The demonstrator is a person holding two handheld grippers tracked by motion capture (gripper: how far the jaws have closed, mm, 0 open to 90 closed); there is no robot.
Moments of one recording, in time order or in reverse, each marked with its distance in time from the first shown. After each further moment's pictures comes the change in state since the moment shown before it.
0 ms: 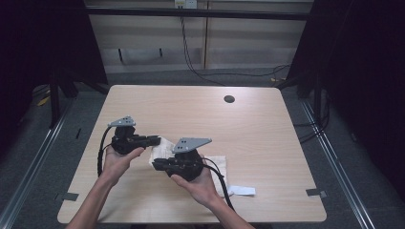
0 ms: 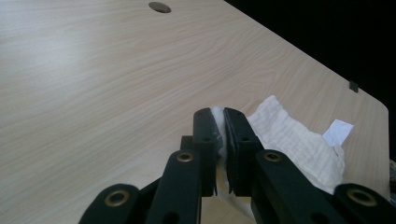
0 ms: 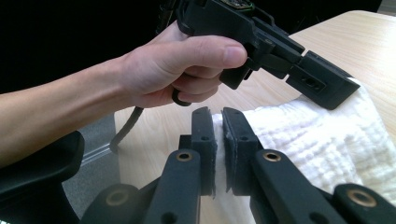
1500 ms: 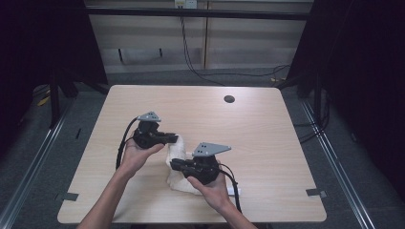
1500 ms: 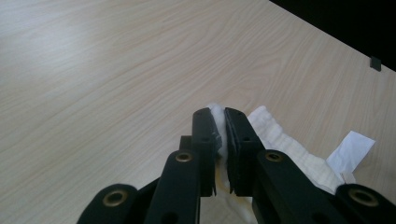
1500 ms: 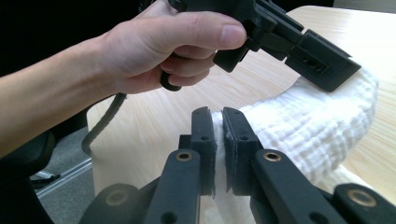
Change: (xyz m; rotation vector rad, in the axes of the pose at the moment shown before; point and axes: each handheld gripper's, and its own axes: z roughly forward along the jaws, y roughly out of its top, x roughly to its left) left arm -0.023 0.027 0.054 0.121 0.015 0.095; right arm -0.019 -0.035 -0.028 -0.054 -0.099 0.064
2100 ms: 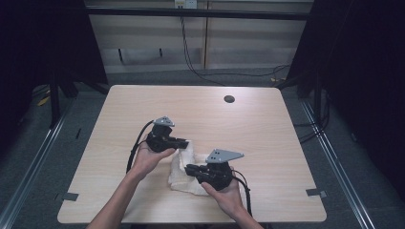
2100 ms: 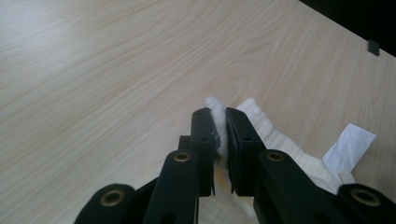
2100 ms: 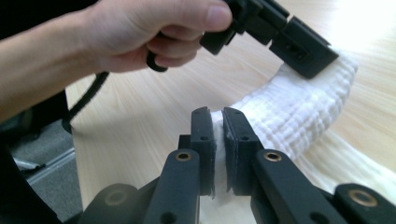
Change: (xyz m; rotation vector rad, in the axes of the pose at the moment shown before) left arm -0.013 -0.003 0.036 0.055 -0.045 -0.002; right arm -0.014 -0.028 -0.026 0.051 -0.065 0.011
